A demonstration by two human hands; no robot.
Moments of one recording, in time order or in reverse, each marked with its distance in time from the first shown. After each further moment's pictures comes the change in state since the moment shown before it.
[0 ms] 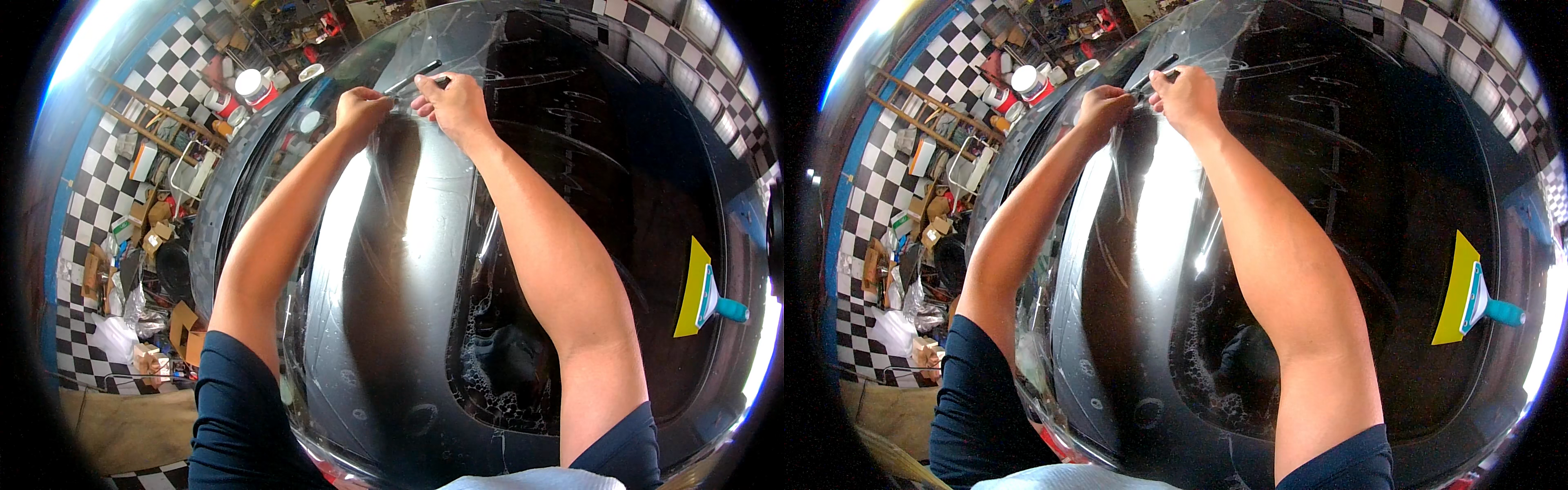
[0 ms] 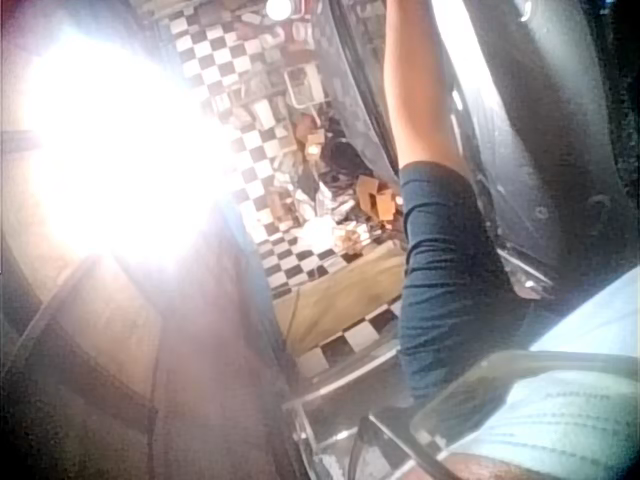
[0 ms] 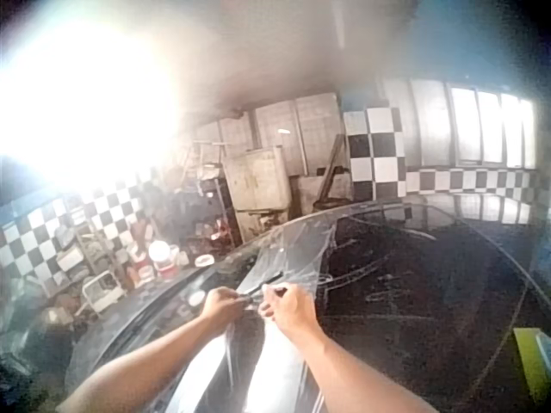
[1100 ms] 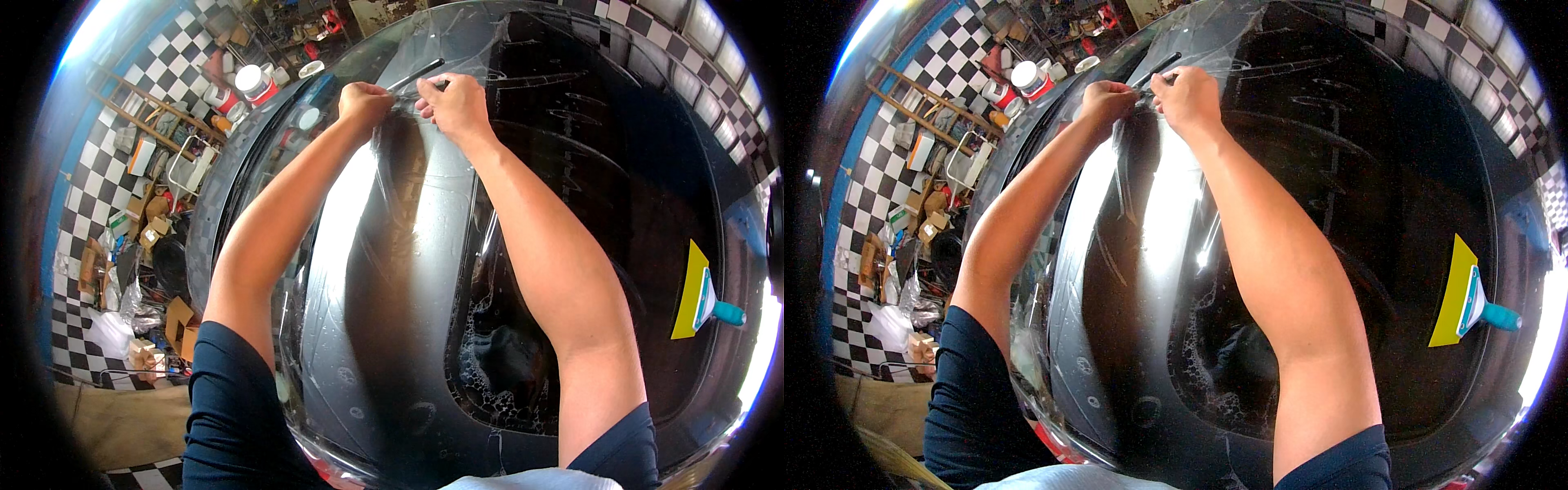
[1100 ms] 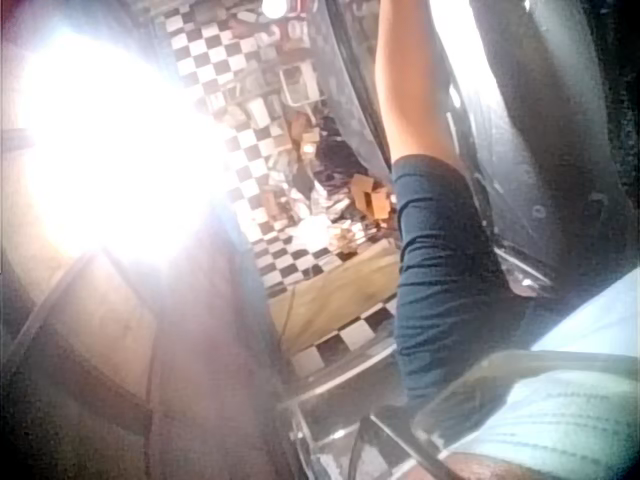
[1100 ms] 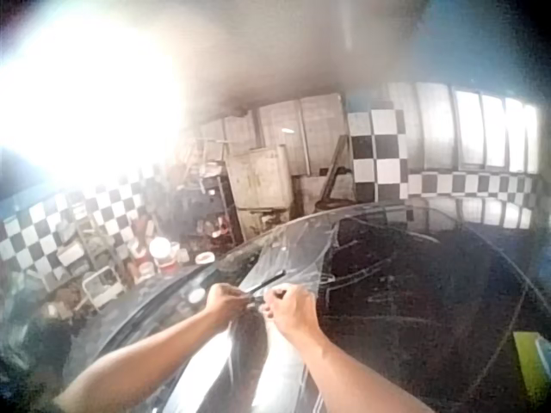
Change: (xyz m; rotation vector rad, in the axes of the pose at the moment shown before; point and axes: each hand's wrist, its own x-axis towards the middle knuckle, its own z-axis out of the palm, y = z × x) left_hand 0.012 -0.001 0.004 0.067 0.064 -0.047; right_hand -0.001 0.003 0.007 -0.026 0.099 -0.052
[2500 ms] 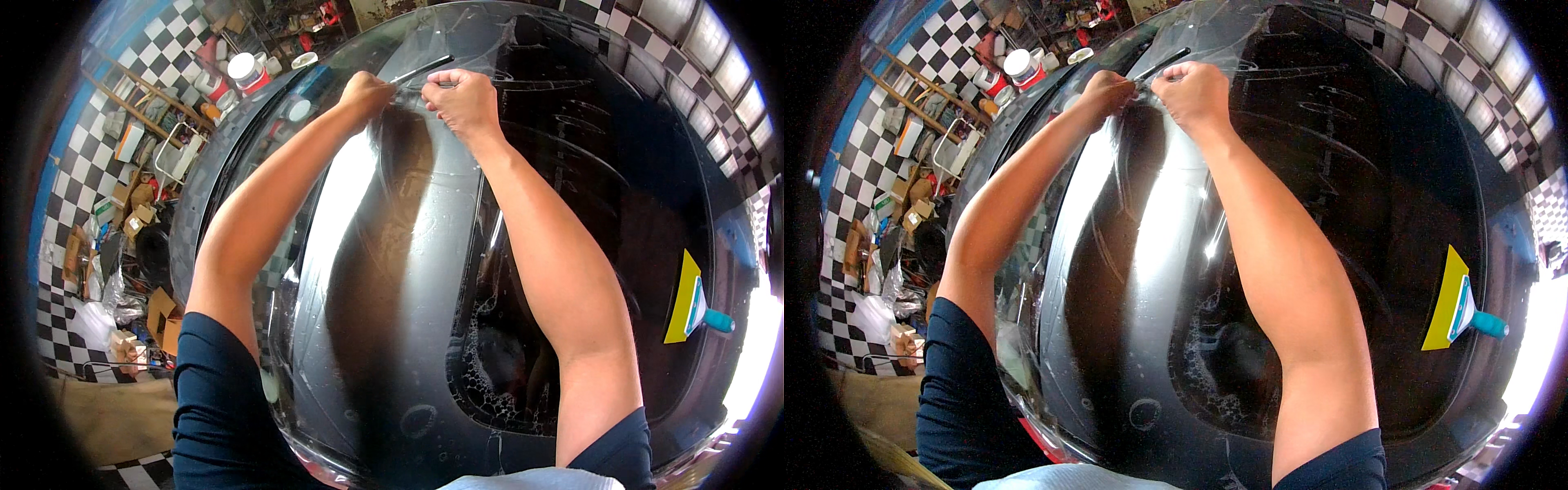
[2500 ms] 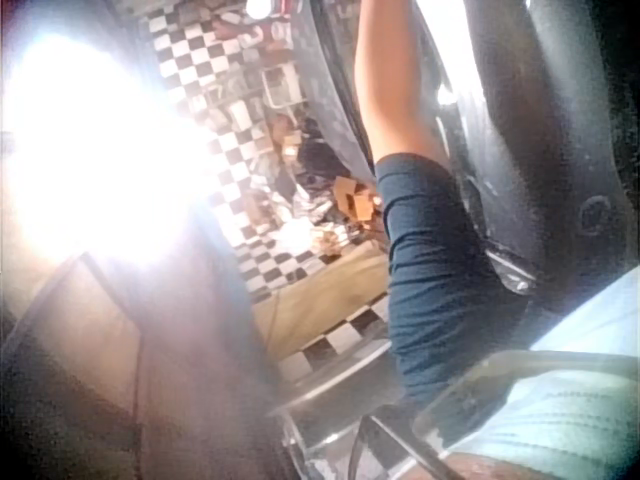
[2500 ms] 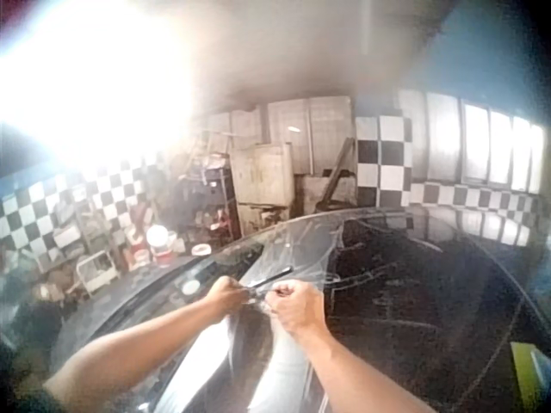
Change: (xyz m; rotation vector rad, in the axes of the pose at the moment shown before) left_hand 0.005 0.006 -0.014 0.120 -0.231 0.004; right_hand 0.005 0.009 0.003 -0.188 0.103 -0.130
